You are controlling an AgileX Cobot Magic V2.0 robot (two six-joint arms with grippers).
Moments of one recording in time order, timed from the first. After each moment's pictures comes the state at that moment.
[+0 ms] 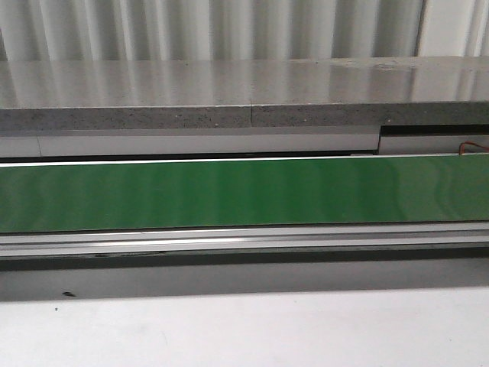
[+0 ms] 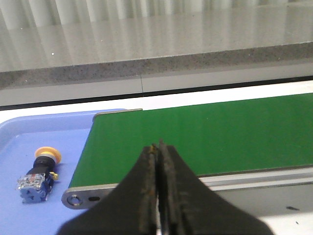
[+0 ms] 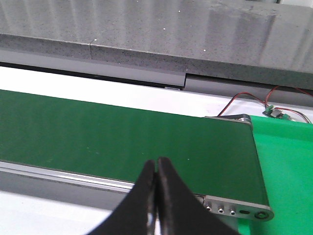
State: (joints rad) left arm -0.03 0.00 0.00 0.05 0.23 0.03; right arm 0.08 0.23 -0.31 0.23 0.37 -0.21
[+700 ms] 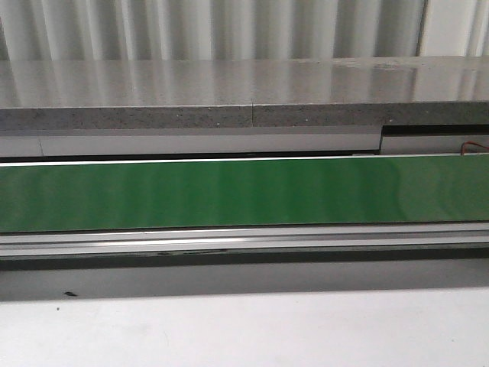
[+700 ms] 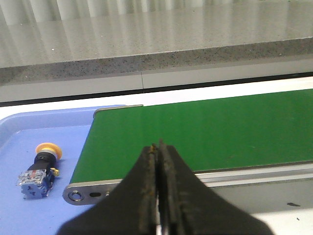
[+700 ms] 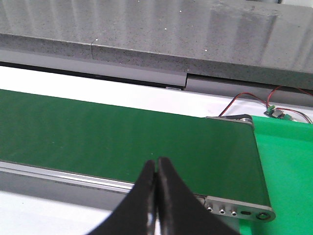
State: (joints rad) left arm -0.03 0.00 0.00 0.05 0.23 0.03; right arm 0.08 0.23 -0.31 0.23 0.37 -0.21
